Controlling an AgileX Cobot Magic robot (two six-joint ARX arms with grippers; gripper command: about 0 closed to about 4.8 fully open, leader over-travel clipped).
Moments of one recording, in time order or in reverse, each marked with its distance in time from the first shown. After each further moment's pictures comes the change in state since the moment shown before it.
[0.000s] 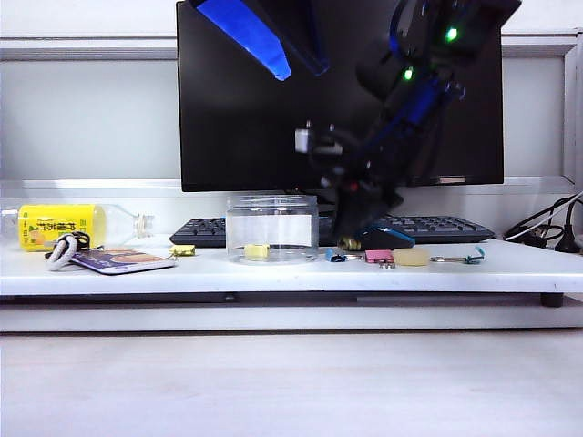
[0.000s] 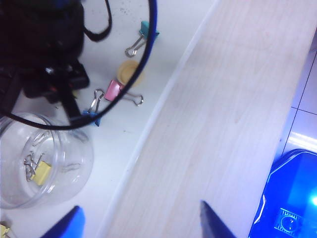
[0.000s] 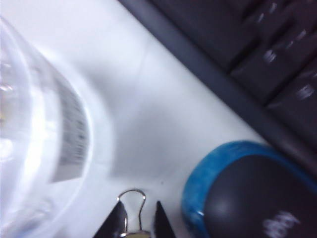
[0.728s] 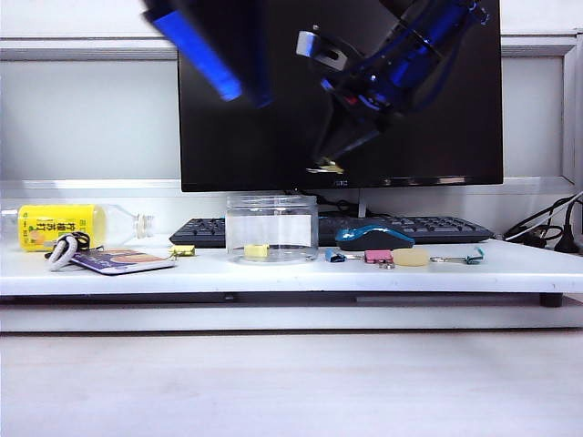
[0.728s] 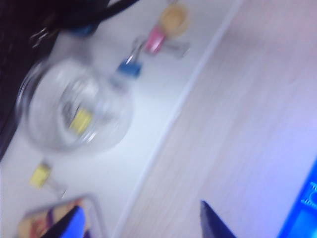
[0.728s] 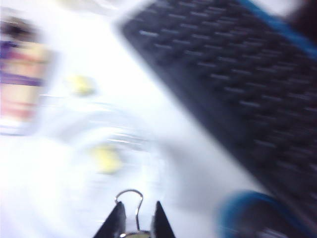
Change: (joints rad) left arm 0.067 0.000 0.000 -0.092 -0.122 0.014; right arm -0.001 -0.168 0.003 -0.008 -0.192 0.019
